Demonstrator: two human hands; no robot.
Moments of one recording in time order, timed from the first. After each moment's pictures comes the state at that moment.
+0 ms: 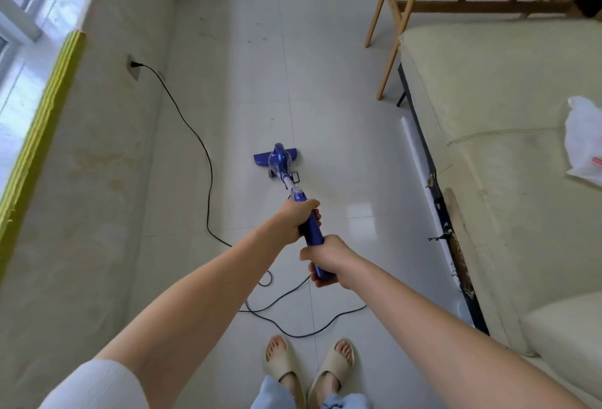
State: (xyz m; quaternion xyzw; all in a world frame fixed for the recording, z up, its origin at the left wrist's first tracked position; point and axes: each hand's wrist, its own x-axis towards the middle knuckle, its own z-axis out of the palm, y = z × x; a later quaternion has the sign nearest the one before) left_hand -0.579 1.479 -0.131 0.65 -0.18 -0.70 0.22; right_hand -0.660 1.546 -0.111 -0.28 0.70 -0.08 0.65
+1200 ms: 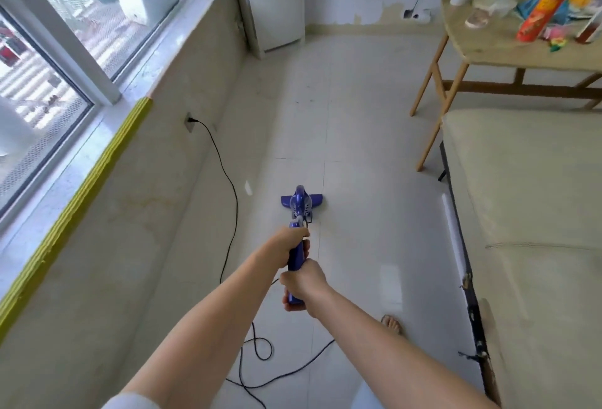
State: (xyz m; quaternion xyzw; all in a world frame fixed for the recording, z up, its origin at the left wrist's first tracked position) left_hand -0.598 1.320 -0.117 0.71 -0.14 -0.65 0.23; right_hand -0.669 1.381 -0.106 -0.32 0.65 -0.10 0.68
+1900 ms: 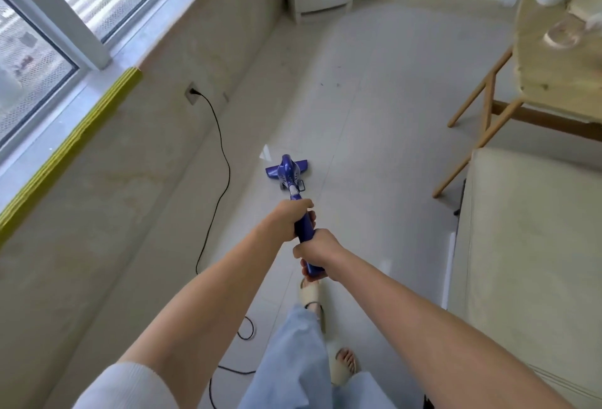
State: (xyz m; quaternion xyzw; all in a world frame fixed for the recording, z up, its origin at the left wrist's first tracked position) left_hand -0.699 1.064 -0.127 0.70 0.01 -0.62 0.34; right_hand -0.796 1.092 -0.101 -0.43 0.59 0.07 0.67
